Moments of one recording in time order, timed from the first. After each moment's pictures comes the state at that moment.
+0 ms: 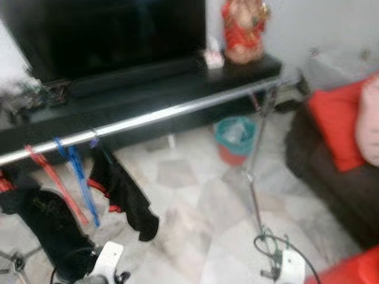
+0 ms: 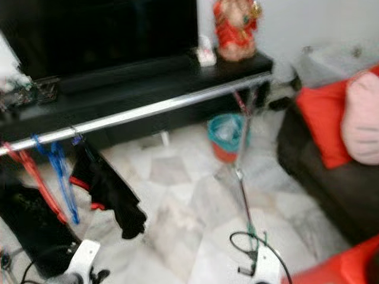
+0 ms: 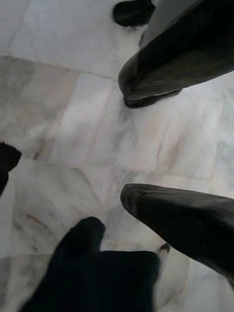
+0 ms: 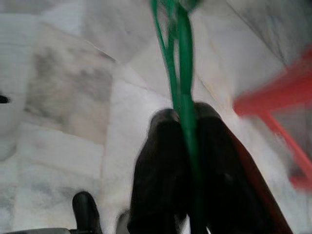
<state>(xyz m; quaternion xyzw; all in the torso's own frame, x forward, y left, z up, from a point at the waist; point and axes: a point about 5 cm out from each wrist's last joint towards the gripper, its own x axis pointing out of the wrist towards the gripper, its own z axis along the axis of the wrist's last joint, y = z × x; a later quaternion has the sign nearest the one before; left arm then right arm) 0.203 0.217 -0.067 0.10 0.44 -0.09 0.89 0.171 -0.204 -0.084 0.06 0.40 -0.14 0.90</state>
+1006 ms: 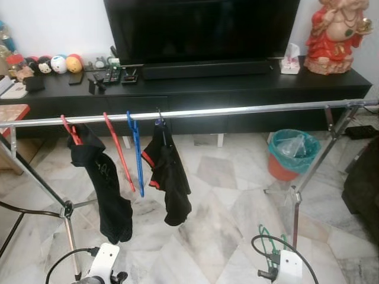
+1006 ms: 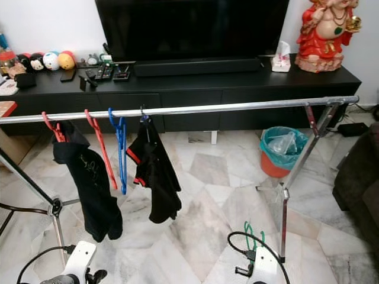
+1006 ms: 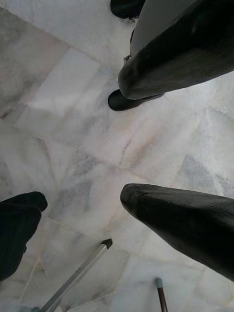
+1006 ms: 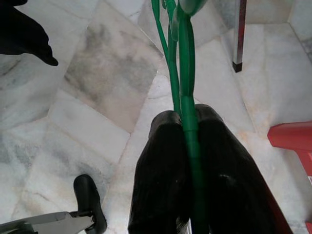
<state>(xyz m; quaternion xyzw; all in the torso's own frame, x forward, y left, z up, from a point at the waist) 0.198 0.226 -0.067 0.10 0.44 -0.08 0.89 0.173 -0.199 -0.083 0.06 0.40 -0.13 0.91</state>
